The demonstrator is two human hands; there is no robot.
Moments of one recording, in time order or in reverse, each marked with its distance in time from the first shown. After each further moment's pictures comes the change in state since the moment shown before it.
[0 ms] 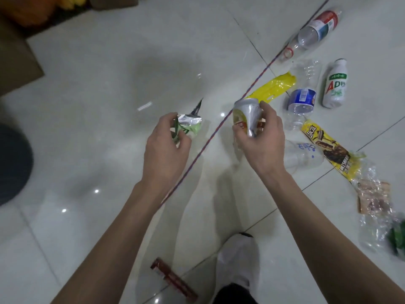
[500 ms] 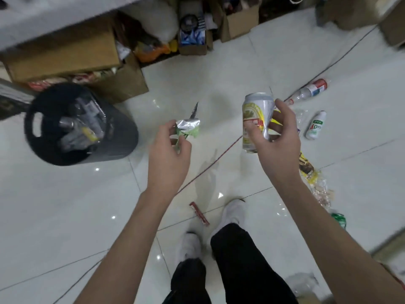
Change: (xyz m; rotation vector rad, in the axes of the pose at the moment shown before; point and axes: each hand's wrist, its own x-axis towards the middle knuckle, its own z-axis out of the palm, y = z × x) left_hand -0.085 0.225 -0.290 -0.101 0.134 -0.225; right_hand -0.105 -0.320 -0.193 0.313 -0.160 -0.032
